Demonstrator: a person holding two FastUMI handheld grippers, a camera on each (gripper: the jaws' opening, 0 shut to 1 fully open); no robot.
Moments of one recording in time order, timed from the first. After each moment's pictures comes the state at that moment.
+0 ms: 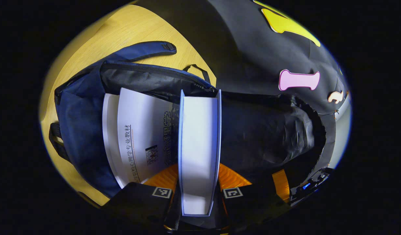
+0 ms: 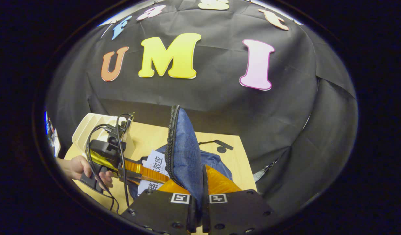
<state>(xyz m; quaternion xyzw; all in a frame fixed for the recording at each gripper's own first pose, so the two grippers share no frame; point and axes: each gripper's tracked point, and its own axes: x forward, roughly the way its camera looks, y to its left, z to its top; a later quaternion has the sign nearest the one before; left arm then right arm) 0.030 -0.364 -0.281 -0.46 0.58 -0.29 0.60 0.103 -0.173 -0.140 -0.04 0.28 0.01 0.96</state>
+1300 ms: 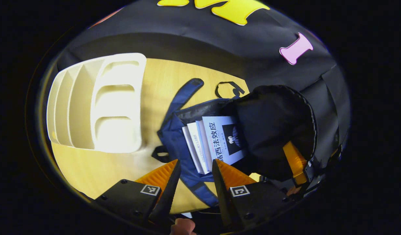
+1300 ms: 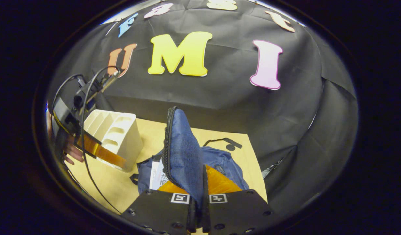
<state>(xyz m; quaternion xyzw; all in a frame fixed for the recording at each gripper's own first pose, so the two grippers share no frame) 0.018 -0.197 -0.218 -0.13 0.59 -0.19 0.78 0.087 -0.128 -0.155 -0.05 0.29 0.03 0.95</state>
